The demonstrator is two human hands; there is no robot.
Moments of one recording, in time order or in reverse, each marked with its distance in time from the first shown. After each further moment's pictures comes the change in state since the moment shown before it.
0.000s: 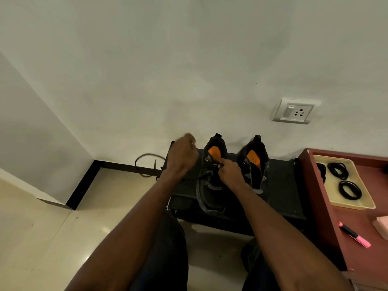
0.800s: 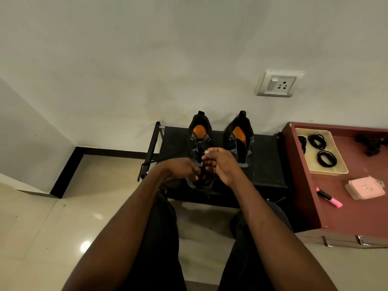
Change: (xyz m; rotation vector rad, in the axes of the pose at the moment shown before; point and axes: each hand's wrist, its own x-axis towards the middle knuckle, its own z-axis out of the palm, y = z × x) left_hand -0.054 -0.007 0.020 -0.060 -1.166 -0.050; right_hand -0.086 -0.027 -0.024 1.116 -0.088 0.403
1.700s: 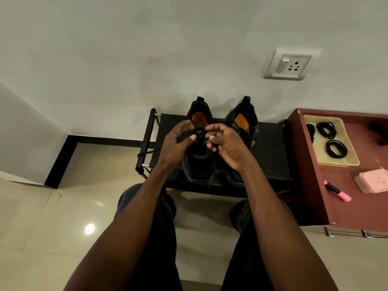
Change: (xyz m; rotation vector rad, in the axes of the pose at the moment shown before) left_hand 0.027 -0.017 0.012 -0.639 0.823 0.326; right_hand 0.016 -0.023 -0.013 -0.041 -0.191 -0.190
